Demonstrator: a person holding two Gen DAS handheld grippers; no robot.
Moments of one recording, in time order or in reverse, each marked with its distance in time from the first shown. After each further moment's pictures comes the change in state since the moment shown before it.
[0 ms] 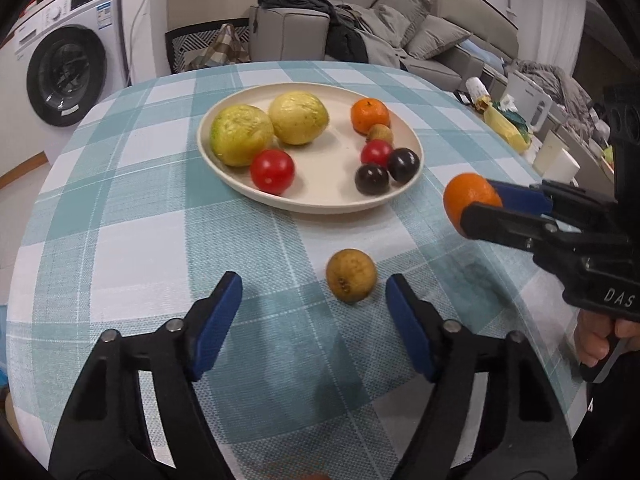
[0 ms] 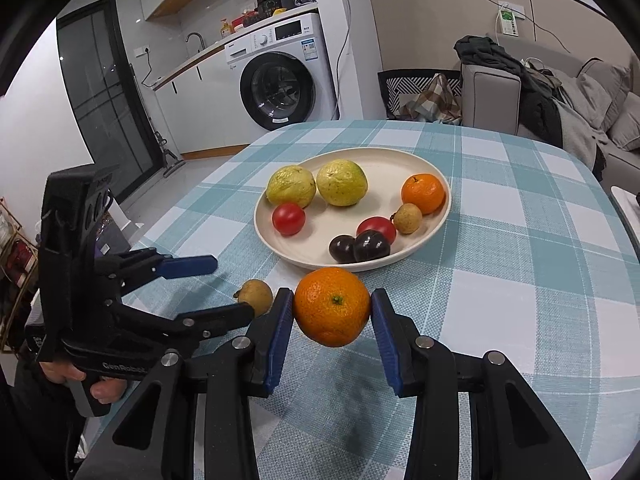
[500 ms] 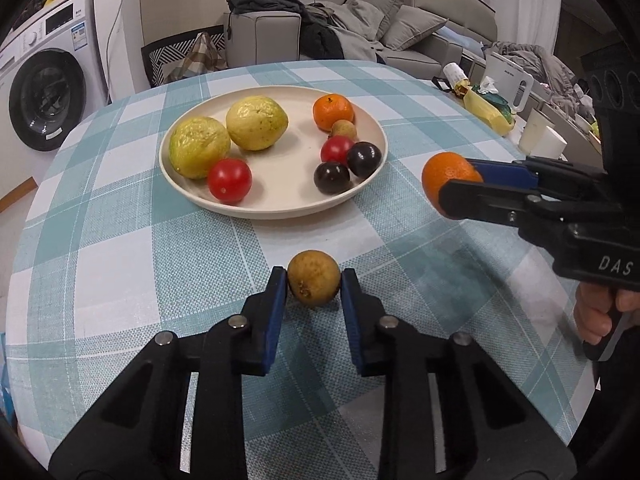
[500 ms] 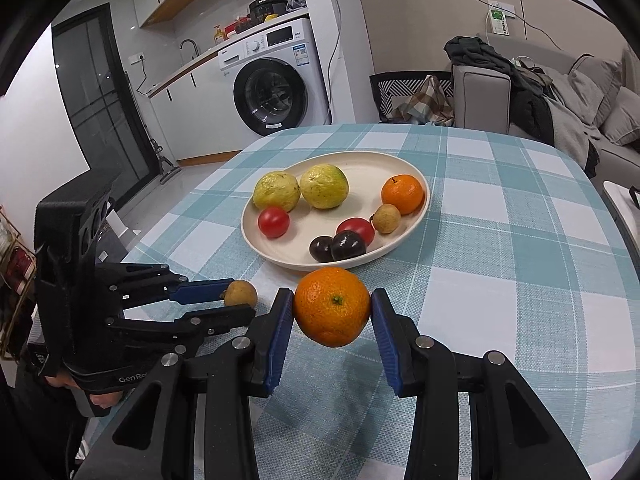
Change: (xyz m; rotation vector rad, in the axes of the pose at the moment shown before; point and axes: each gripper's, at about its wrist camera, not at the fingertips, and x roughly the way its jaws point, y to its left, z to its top) left arm 0.000 -0.023 0.002 0.076 -0.008 -0.030; right arm -0.009 -0.016 -0.002 0.021 -0.015 -0.008
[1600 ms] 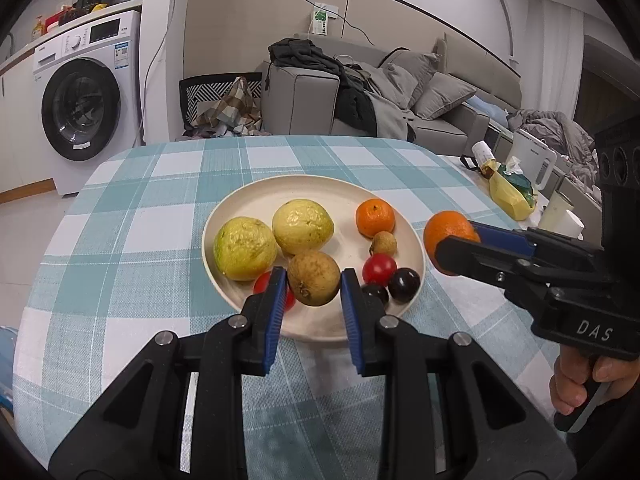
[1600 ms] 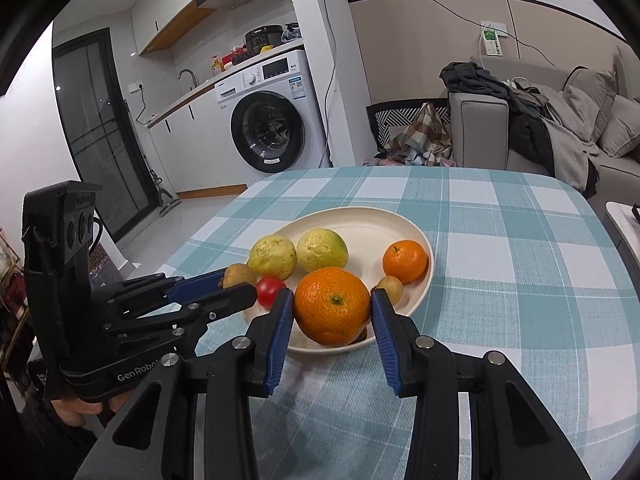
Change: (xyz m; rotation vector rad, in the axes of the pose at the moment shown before) left arm -0.013 0.033 0.055 -0.128 -0.218 0.059; right arm 0.012 -0.002 0.043 0.025 -0.119 0.001
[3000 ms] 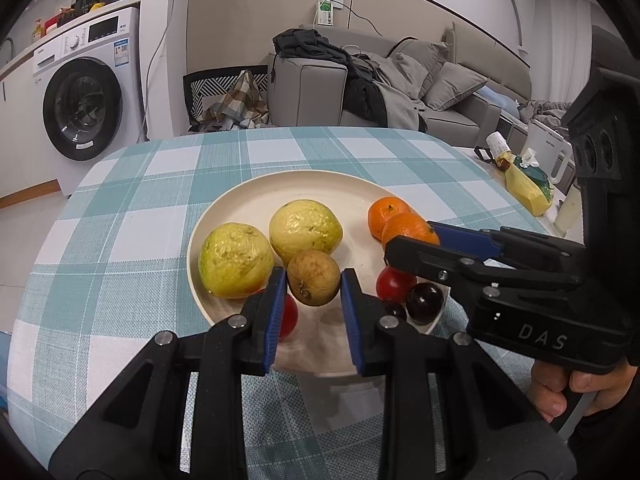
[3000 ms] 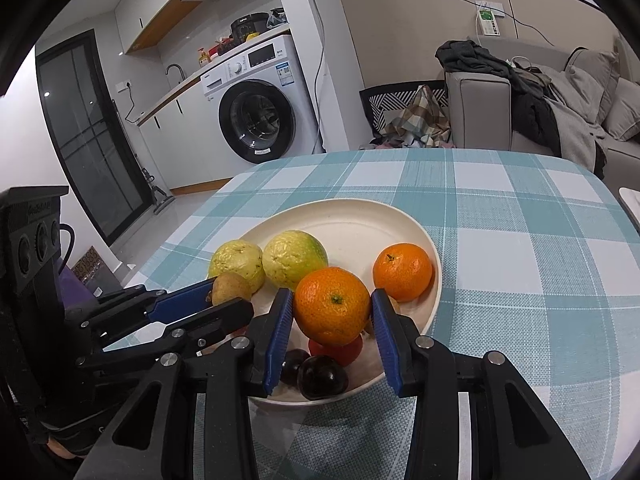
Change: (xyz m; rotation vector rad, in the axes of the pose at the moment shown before) left arm 0.050 0.001 0.005 0.013 0.025 0.042; right arm 0.061 -0.024 0.013 0.041 0.053 0.000
